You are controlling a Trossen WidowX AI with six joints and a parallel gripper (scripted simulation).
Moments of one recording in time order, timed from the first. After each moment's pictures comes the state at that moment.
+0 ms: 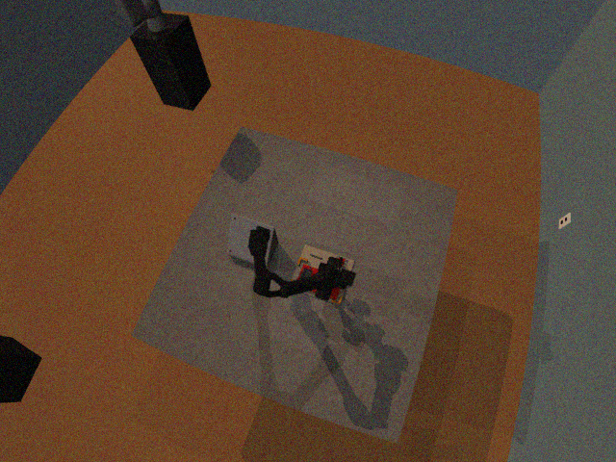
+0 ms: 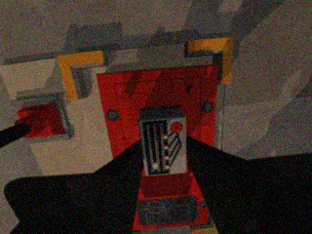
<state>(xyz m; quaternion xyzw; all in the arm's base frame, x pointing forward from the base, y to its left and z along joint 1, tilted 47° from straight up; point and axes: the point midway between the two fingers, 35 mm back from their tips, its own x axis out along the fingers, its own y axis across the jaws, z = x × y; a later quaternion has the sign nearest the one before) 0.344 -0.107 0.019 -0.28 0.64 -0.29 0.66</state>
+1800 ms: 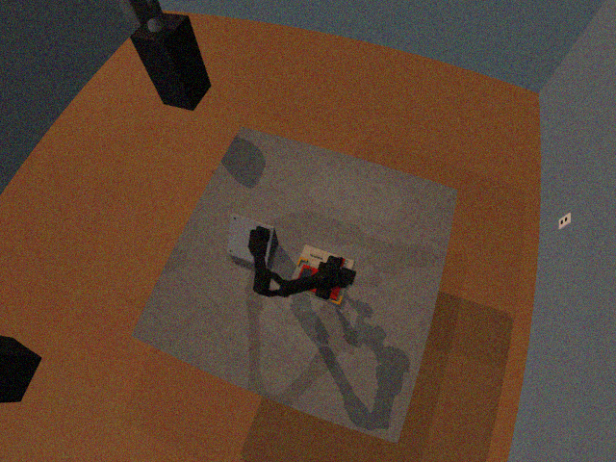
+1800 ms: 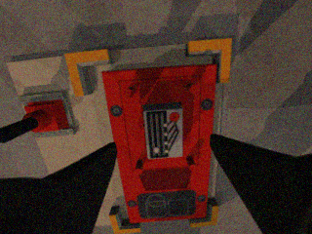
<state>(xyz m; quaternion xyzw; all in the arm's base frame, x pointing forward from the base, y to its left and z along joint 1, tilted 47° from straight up) 0.343 -0.101 0.023 -0.28 0.64 -0.28 0.66</state>
